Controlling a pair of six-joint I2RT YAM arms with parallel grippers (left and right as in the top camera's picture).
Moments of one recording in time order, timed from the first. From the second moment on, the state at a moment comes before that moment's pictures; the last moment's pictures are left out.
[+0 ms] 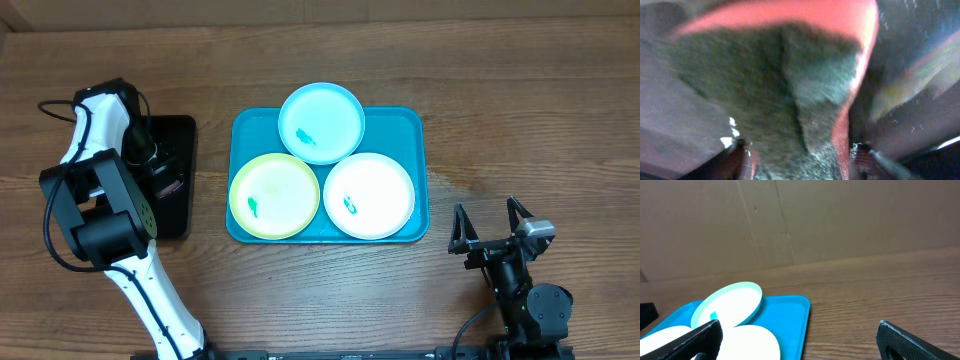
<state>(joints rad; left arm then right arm) 0.32 2.29 1.77 -1.27 0.00 -0.33 0.05 0.01 0.02 -0.02 -0.12 0.20</state>
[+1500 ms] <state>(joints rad) 0.31 2.27 1.75 -1.04 -0.11 -0.31 0.05 0.01 0.02 -0.03 -0.12 0.20</state>
